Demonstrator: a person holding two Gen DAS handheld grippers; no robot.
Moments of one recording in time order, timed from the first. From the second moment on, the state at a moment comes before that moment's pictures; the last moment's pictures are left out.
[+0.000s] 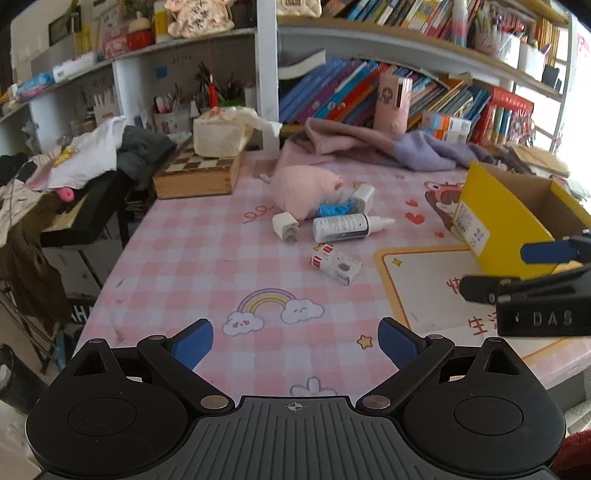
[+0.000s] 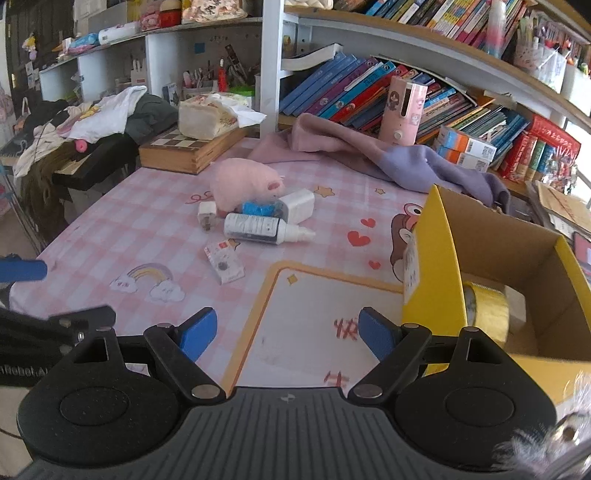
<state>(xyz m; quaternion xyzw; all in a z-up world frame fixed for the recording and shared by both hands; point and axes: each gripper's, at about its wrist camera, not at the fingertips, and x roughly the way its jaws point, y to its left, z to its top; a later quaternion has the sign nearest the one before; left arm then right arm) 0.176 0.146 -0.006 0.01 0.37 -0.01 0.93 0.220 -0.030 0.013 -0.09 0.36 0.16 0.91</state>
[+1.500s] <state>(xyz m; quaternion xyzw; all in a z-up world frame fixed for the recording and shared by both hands) 0.307 0.125 -0.083 0.03 0.46 0.02 0.89 0.414 0.044 -0.047 -0.16 0.47 0.36 0.79</state>
